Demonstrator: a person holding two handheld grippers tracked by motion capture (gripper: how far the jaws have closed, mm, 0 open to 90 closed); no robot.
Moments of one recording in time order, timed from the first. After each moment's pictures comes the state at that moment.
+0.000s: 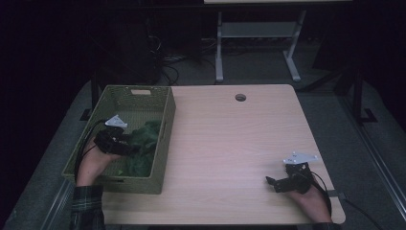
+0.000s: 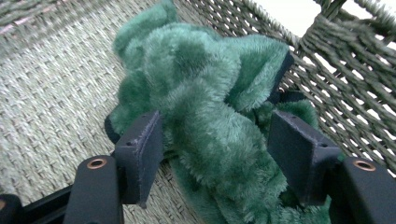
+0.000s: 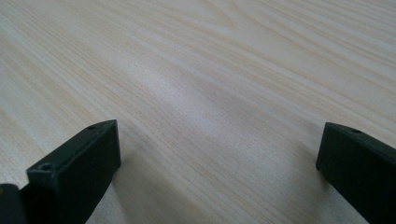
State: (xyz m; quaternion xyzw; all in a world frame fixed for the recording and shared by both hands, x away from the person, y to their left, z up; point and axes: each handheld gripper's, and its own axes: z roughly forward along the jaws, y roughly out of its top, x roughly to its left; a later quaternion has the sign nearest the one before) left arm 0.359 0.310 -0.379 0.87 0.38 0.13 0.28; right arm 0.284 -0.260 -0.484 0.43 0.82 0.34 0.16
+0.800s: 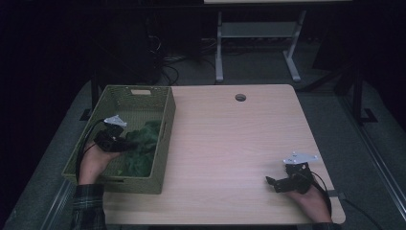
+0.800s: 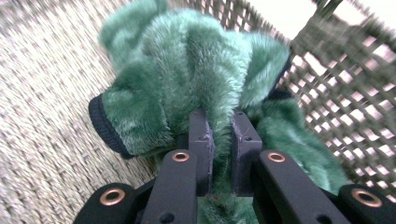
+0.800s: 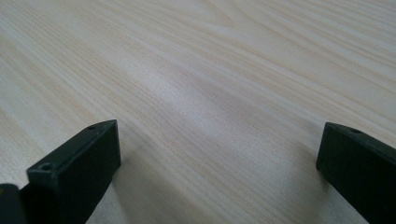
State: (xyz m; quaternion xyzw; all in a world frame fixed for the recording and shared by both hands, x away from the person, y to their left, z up) left arm 0.364 0.314 -0.377 0.87 0.40 0.09 0.29; right arm 0.284 -0.260 -0.484 0.43 0.82 0.34 0.16
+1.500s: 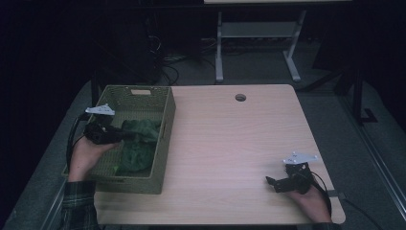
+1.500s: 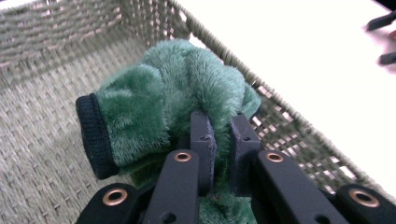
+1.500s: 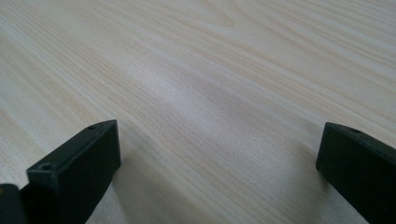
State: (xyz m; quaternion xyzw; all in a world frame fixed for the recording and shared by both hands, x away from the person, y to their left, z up) left arm 0.357 0.322 -0.330 0.83 0.38 0.08 0.39; right arm 0.284 -0.260 -0.484 0.43 0.82 0.34 0.16
